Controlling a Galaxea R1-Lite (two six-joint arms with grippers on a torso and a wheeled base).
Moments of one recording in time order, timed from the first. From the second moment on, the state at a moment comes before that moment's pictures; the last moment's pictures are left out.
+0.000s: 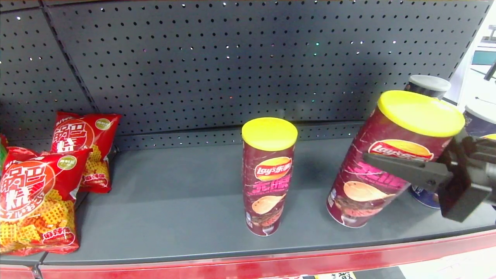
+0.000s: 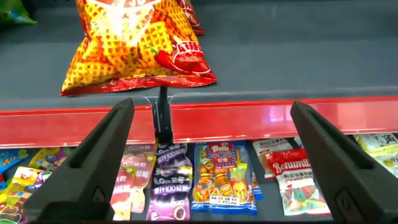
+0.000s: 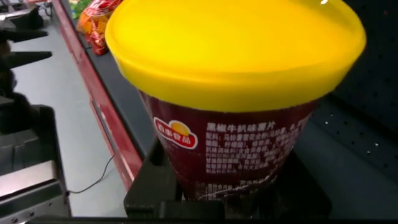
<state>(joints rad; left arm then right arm) 0.00 0.00 0.00 0.00 0.01 0.00 0.44 1.24 -0.67 -0.53 0.57 -0.19</state>
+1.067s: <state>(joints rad) 0.00 0.00 0.00 0.00 0.02 0.00 0.45 1.81 -1.20 -0.52 0.80 -0.24</state>
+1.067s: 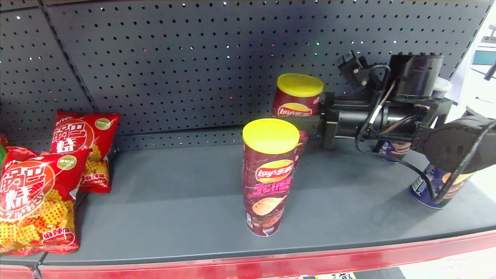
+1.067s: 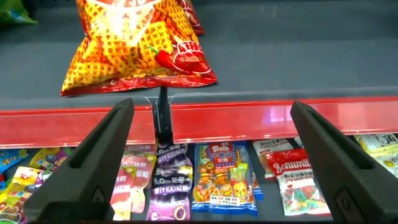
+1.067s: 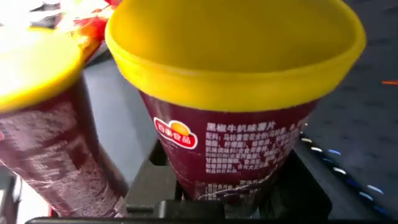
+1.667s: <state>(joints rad) 0.00 0.00 0.00 0.00 0.02 0.00 0.53 1.97 -1.36 -0.51 0.84 -0.24</state>
